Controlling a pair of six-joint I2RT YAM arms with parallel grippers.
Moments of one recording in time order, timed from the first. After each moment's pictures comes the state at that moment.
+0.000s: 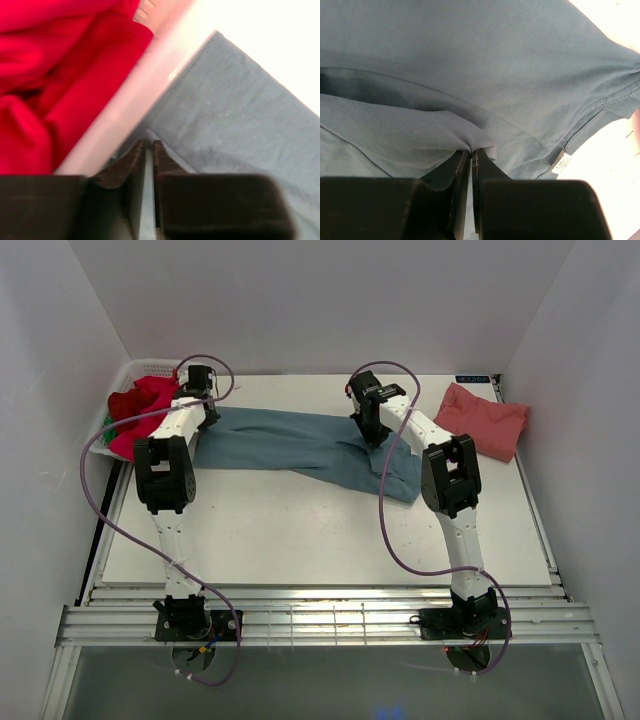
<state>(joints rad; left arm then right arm) 0.01 2.26 1.88 -0.53 -0.38 -0.40 0.46 2.31 2.05 -0.91 0.19 -0.07</state>
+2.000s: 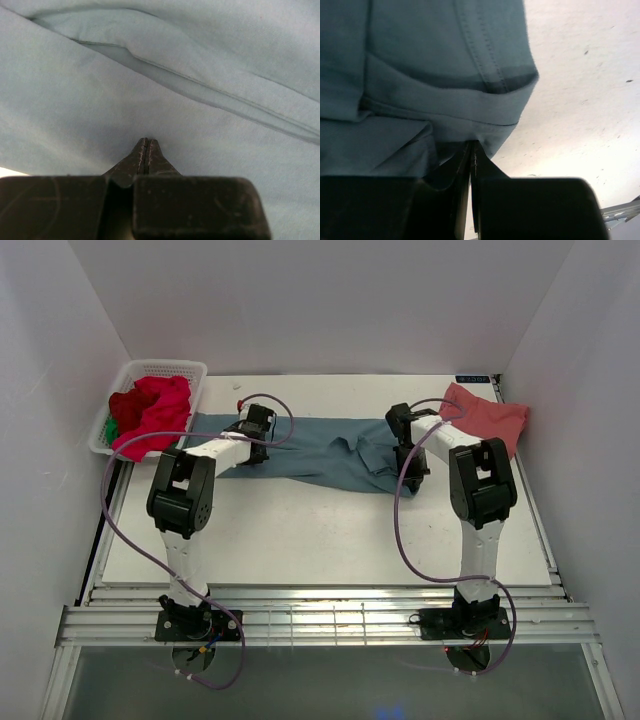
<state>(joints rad) -0.32 2.04 1.38 -0.35 -0.42 -0.36 0.34 2.08 1.51 -0.94 0.24 0.28</state>
